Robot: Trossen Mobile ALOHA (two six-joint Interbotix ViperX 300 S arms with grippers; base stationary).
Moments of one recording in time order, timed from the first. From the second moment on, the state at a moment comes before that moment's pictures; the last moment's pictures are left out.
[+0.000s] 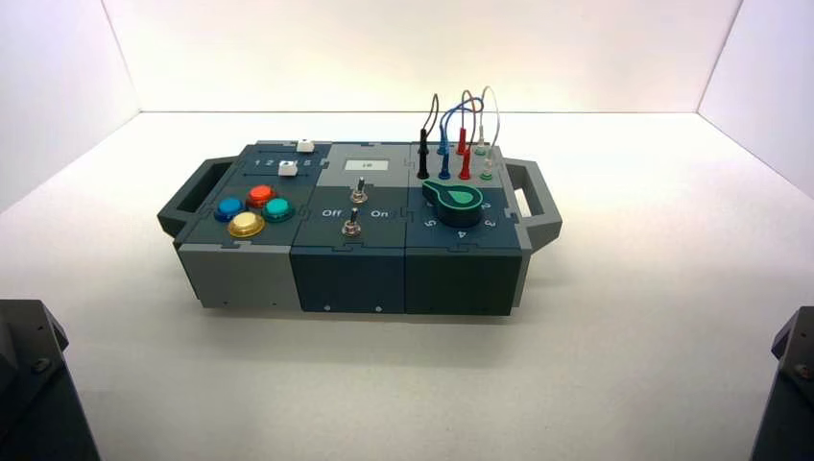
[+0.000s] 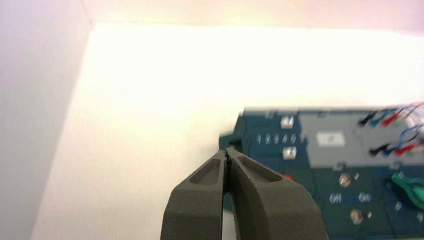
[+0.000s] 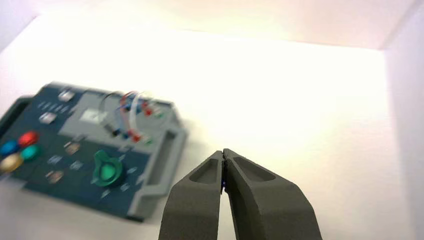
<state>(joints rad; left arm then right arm) -0.01 -1.05 1.10 -0.13 0.70 0.08 0.28 -1.17 1.09 0.06 0.75 0.05</state>
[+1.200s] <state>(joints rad) -0.19 -0.12 0.84 -0.12 0.69 0.14 0.58 -0.67 0.83 0.22 0.77 0.06</state>
